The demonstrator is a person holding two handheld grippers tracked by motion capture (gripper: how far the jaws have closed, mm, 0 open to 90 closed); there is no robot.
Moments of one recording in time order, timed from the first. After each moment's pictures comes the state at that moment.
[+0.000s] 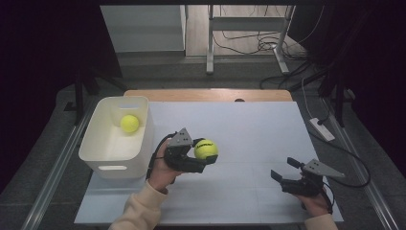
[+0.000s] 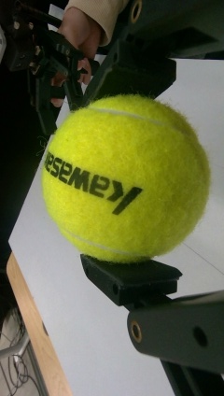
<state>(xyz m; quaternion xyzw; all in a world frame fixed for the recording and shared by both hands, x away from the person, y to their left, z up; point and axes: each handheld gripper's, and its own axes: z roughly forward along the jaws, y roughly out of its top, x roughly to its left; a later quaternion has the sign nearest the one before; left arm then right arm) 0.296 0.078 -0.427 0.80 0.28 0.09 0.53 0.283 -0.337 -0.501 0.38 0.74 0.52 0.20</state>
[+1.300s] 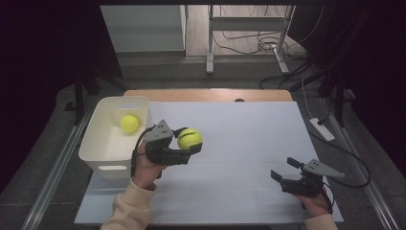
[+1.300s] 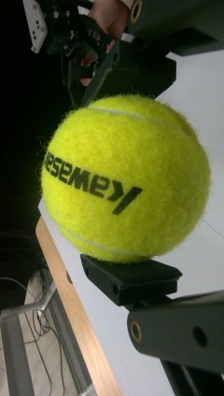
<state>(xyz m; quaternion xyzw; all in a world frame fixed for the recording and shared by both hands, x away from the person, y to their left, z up) 0.288 0.117 -0.400 0.76 0.32 0.14 0.54 0.283 -0.337 -0.501 0.38 0.74 0.52 0.20</state>
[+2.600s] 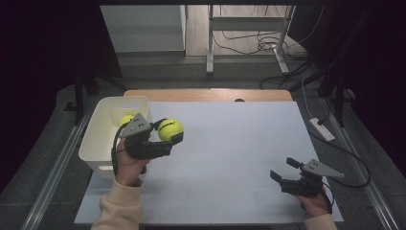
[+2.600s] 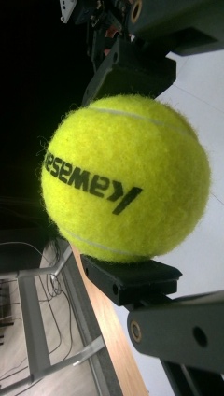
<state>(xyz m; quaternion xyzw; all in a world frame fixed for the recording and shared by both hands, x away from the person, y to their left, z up) 0.284 0.159 -0.383 0.73 0.35 0.19 0.55 0.282 -0.336 -0.501 0.38 0.74 0.52 0.20</state>
